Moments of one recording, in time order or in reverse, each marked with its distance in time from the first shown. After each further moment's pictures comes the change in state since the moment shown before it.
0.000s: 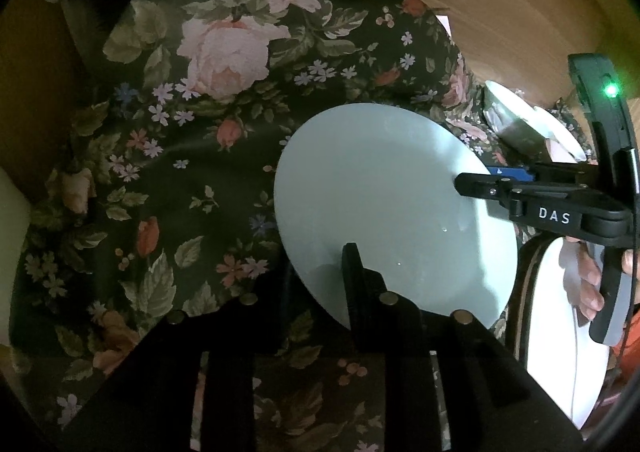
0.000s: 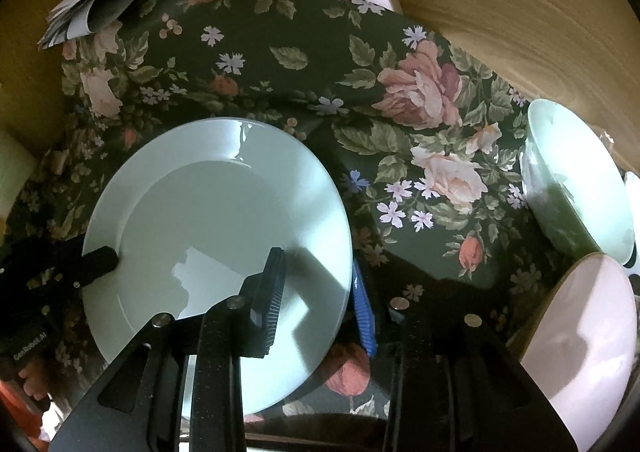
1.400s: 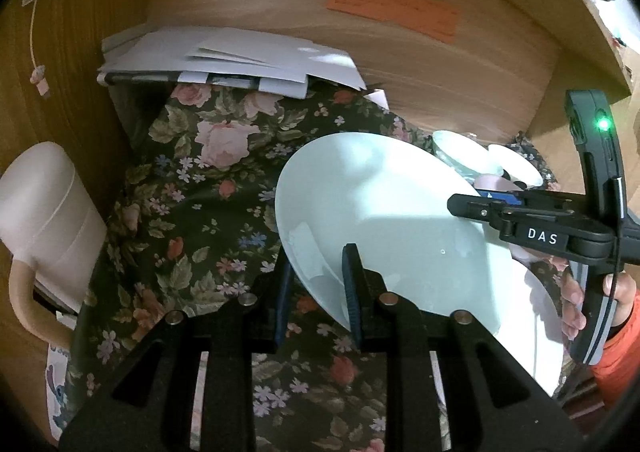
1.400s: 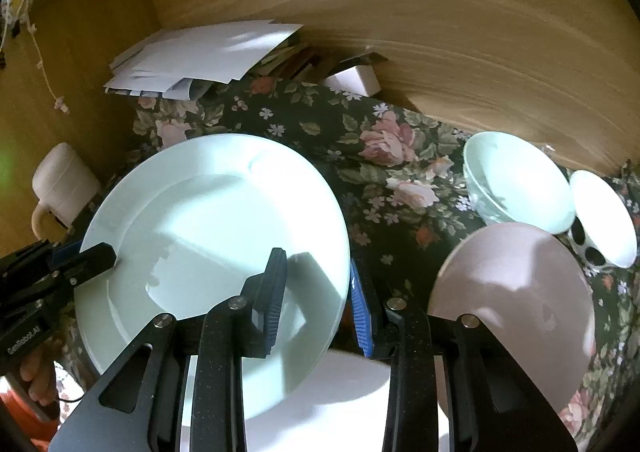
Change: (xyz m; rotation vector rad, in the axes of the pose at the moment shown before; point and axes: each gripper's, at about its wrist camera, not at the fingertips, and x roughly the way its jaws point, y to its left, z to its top) left arm -0.096 -0.040 -0.018 0.015 -0.197 -0.015; right arm -0.101 0.001 -0.045 0.029 -0.189 0.030
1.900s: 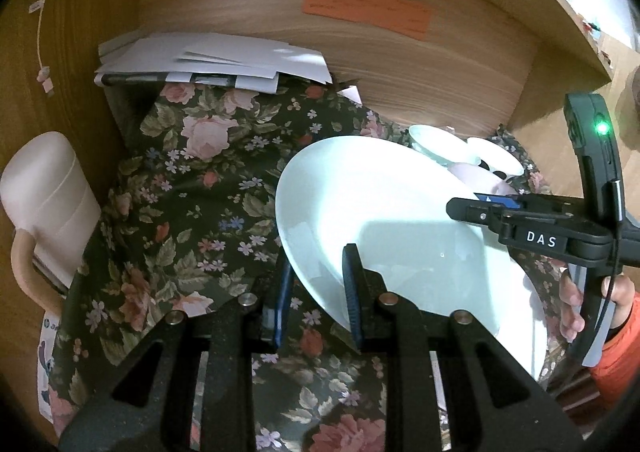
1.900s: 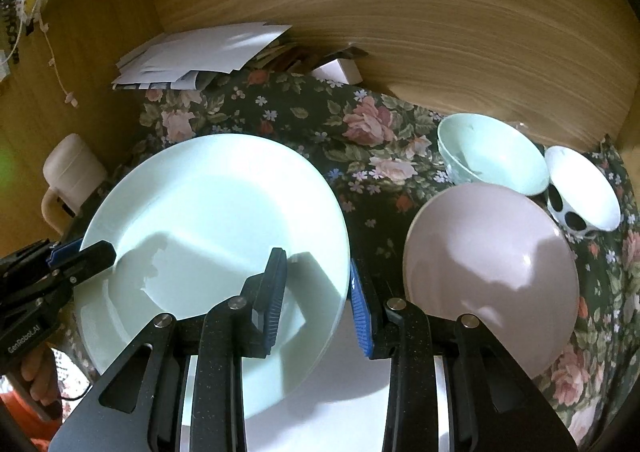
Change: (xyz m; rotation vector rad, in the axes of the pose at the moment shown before) left arm -0.021 -0.022 -0.017 0.018 -0.015 -0.025; right arm -0.027 -0.004 -0.028 0.024 -0.014 -0.012
